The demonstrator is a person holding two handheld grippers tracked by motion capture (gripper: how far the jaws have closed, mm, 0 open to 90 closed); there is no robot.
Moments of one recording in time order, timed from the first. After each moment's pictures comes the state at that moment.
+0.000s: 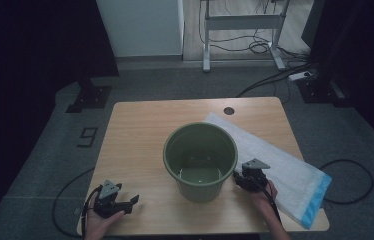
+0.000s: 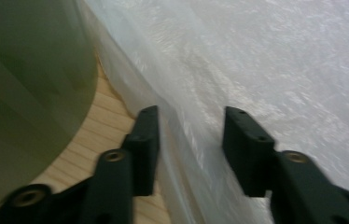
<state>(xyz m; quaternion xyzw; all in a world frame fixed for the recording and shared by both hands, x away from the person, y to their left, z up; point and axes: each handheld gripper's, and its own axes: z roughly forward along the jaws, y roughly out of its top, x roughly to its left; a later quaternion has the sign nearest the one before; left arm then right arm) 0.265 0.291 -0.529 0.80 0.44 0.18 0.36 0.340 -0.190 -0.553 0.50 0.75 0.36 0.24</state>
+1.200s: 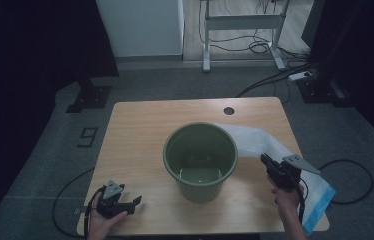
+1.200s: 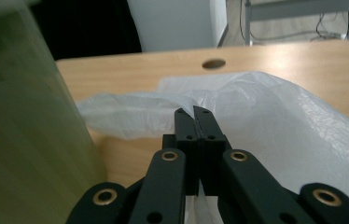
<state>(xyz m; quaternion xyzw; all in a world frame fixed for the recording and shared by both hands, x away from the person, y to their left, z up) 0.266 0.283 -0.534 0.81 0.44 0.18 0.35 0.308 -0.258 -0.484 0.52 0.62 0.53 0.27</state>
